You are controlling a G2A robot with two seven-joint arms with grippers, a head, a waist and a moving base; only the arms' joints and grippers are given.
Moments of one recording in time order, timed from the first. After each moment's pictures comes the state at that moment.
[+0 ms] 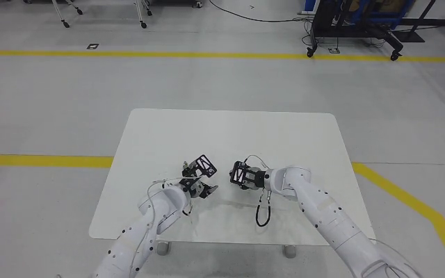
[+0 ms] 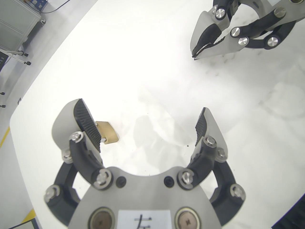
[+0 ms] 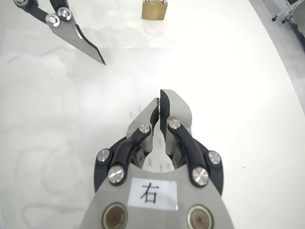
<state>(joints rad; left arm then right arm) 1.33 -1.21 -1.02 -1.64 1.53 -0.31 -0.52 -1.09 -1.22 0.94 -1.23 -1.52 -0.74 0.12</state>
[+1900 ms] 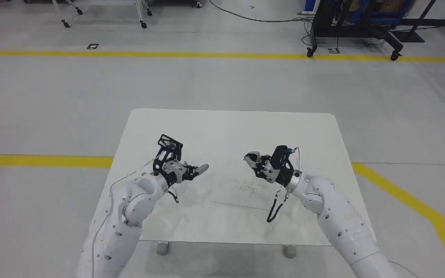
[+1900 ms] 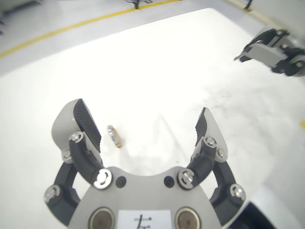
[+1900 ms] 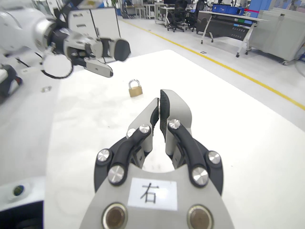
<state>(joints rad) 1.33 -1.22 -1.32 -1.61 0.76 -0.39 -0.62 -1.26 -1.18 1.16 -1.28 -1.11 -0.81 -0.20</state>
